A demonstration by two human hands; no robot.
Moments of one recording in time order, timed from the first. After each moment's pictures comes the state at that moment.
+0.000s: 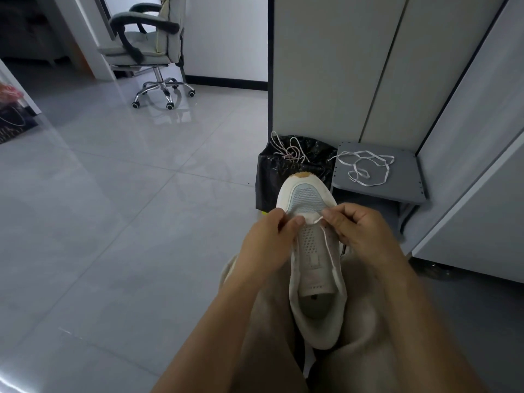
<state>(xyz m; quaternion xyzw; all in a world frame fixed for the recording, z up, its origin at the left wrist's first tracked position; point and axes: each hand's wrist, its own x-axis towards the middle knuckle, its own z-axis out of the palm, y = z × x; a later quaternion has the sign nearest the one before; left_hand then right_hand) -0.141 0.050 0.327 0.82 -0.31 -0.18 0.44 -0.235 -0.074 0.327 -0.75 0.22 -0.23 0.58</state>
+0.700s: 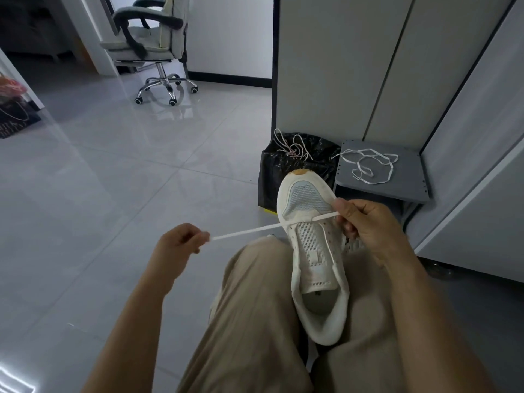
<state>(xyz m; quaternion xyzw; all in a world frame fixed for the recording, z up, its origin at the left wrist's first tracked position) -0.054 0.161 0.270 0.82 -0.19 -0.15 0.52 -0.233 -0.087 0.320 -0.71 0.24 -0.23 0.62</state>
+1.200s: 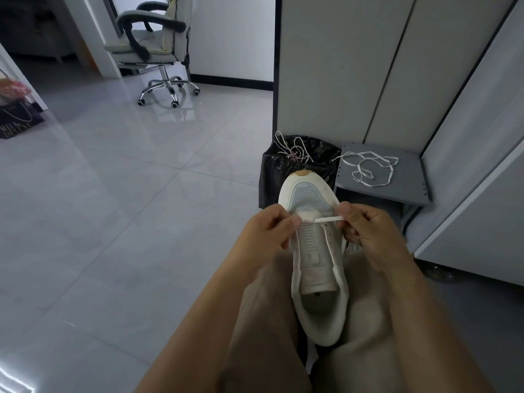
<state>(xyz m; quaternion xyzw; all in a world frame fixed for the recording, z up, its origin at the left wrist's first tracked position) -0.136 0.069 0.329 0.72 -0.29 -0.27 0.57 -0.237 -0.085 0.315 -0.68 0.22 -0.24 0.66</state>
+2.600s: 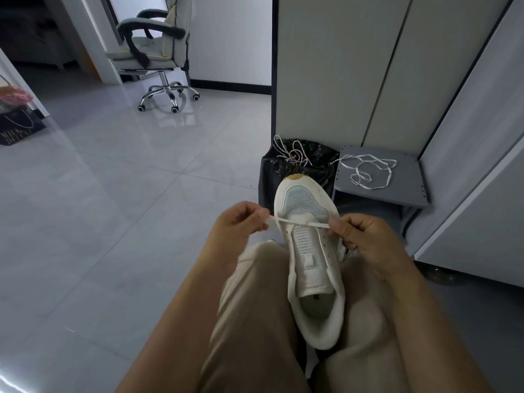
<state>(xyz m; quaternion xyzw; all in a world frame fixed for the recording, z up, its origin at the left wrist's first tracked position) -0.110 0.081 0.324 0.65 -0.22 -0.24 0.68 -0.244 -0.087 0.313 -0.74 0.21 -0.20 0.61</state>
